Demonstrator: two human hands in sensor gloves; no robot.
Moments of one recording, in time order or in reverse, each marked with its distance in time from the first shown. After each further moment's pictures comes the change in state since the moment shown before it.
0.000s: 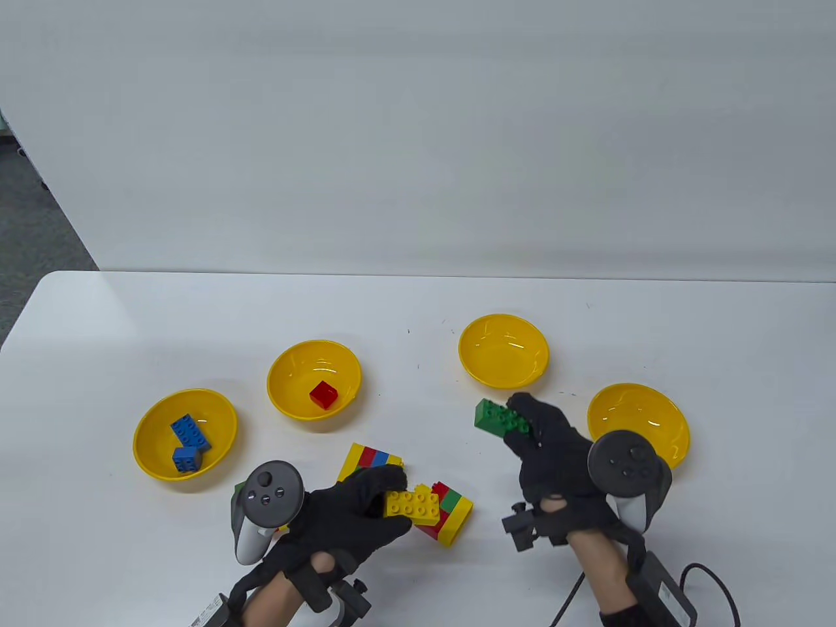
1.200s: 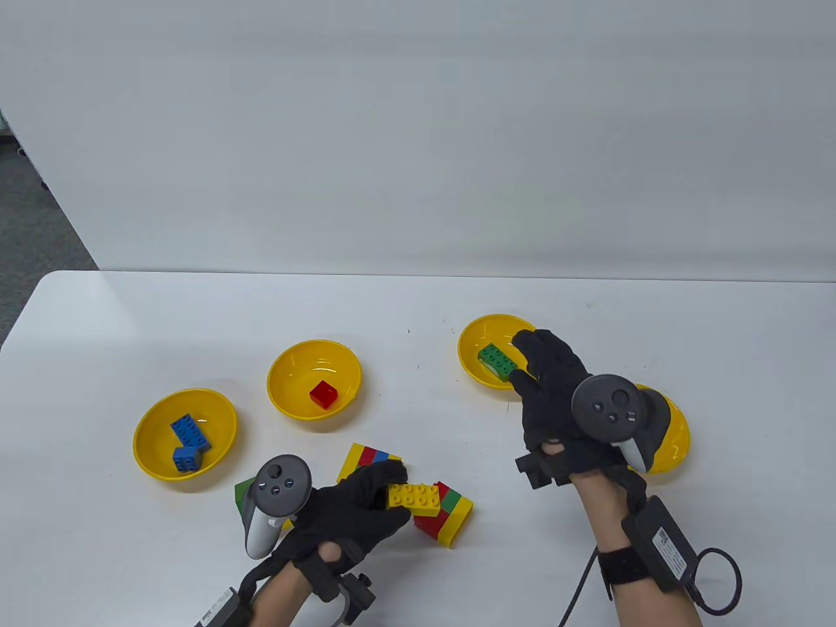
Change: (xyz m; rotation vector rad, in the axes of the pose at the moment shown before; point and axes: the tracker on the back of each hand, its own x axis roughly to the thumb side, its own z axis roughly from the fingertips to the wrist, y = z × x) left_hand -0.027 -0.011 -0.012 -0.006 0.095 0.046; right_hand 0.043 -0.016 -0.017 -0.039 -0.251 0.127
